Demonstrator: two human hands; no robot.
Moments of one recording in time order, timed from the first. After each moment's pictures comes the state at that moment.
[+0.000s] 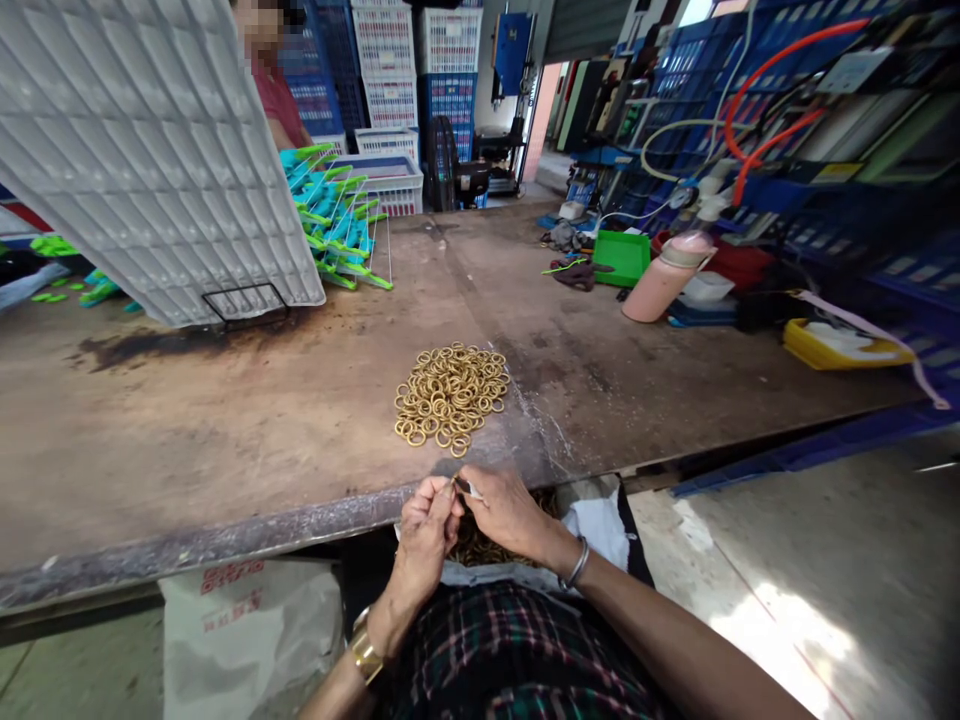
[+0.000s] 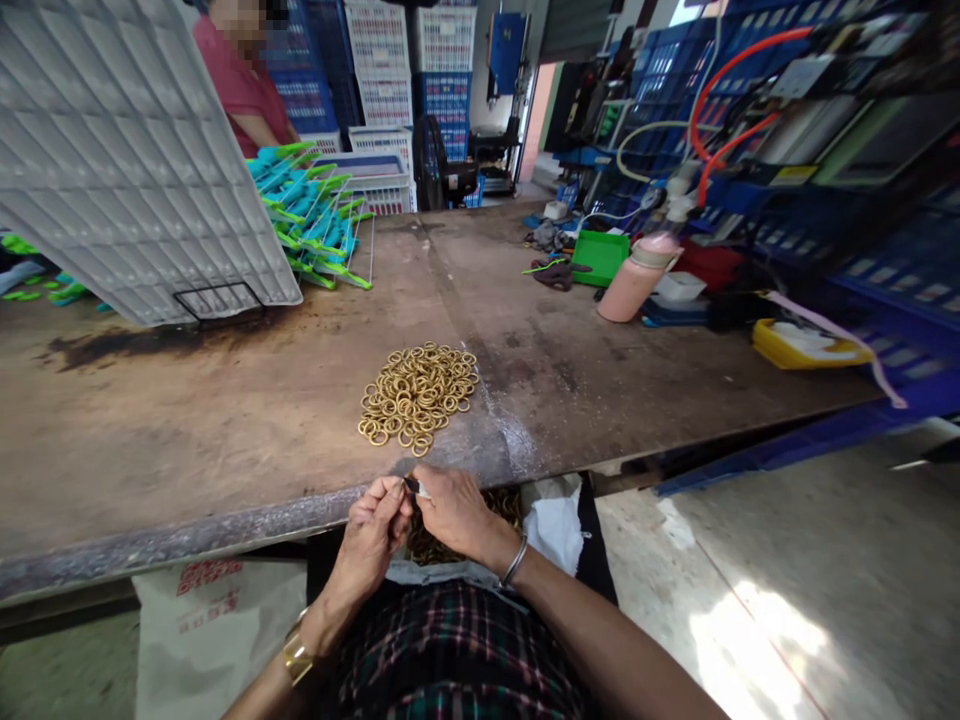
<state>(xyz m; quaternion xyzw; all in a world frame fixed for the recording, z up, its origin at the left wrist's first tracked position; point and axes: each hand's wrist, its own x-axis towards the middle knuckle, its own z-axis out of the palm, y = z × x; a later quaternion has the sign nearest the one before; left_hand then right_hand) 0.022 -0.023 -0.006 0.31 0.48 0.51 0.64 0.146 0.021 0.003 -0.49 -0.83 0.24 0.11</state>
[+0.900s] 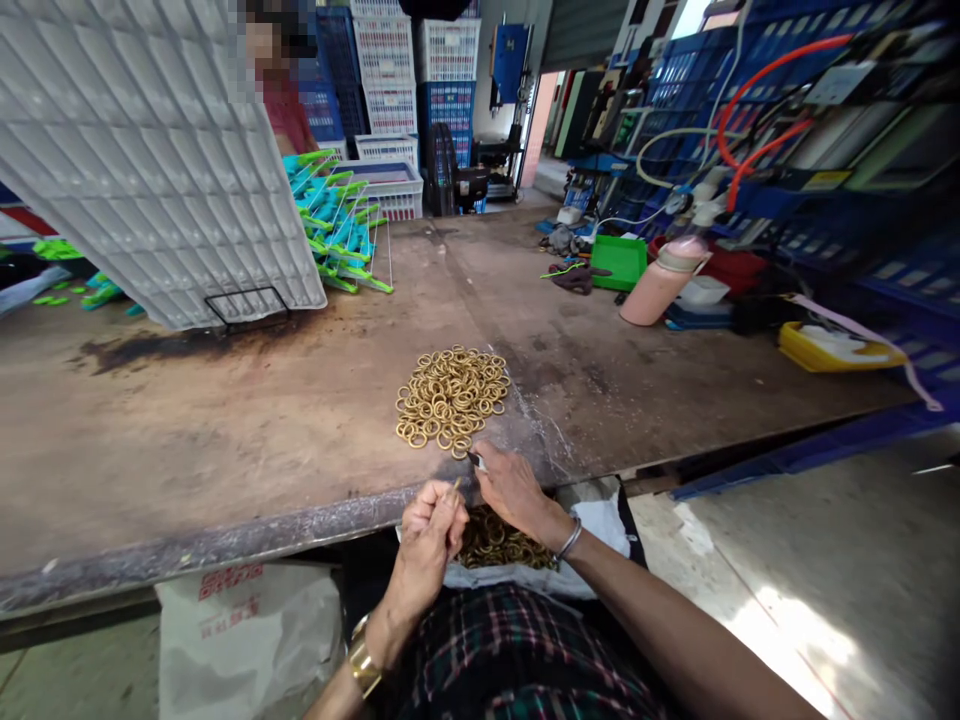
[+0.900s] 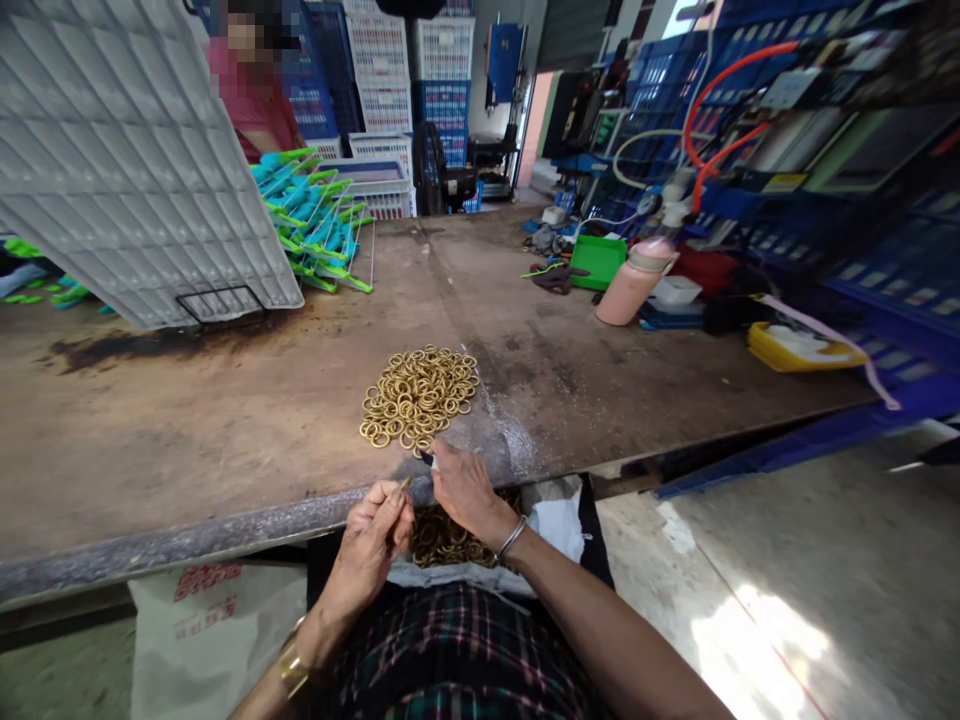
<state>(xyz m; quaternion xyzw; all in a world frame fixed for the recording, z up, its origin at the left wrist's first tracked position) 0.020 -0.031 0.002 0.34 0.45 0.51 0.65 0.149 0.039 0.002 -0.55 -0.82 0.16 0.09</state>
